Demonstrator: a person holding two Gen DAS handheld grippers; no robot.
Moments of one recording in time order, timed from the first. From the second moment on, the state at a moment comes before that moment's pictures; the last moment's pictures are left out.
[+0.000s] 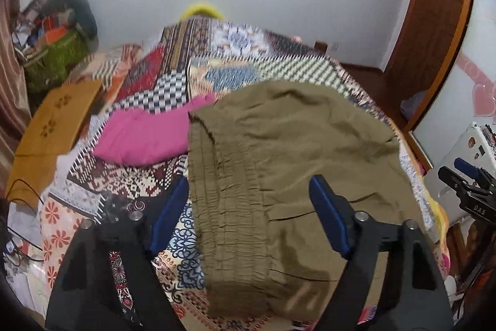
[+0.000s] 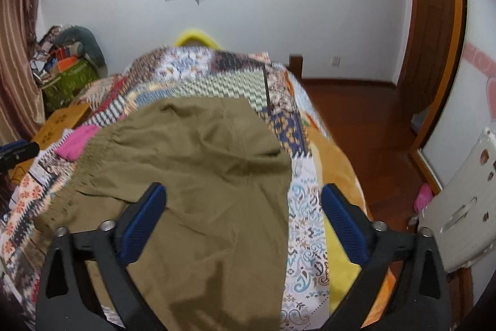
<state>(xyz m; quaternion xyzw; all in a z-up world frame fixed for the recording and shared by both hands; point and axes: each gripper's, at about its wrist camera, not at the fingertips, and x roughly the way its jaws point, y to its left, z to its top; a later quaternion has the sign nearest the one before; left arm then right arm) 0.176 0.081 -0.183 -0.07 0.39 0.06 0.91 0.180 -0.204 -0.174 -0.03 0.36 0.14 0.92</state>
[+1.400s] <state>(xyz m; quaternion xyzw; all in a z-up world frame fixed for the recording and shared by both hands) 0.307 0.125 -0.272 -0.05 0.49 0.00 0.87 0.277 -0.215 -0.262 -0.05 0.47 0.18 0.86</state>
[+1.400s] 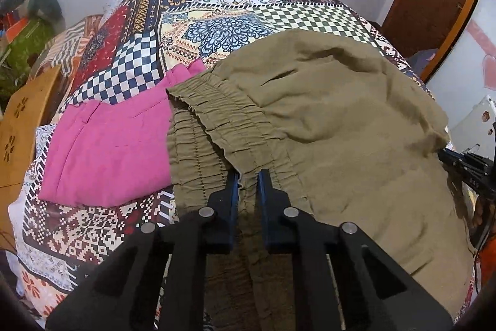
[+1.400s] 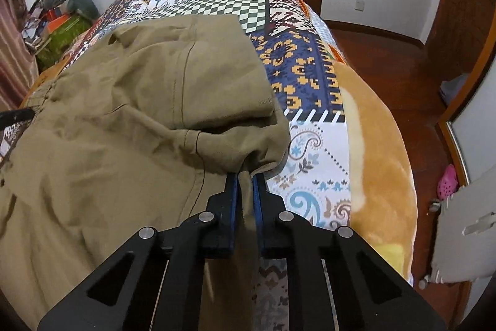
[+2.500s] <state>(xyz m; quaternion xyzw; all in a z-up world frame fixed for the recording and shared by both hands) 0.354 0.124 -0.265 -0.06 0.51 -0.01 0.86 0.342 -0.198 -0.251 0.01 0.47 0.23 0.85</state>
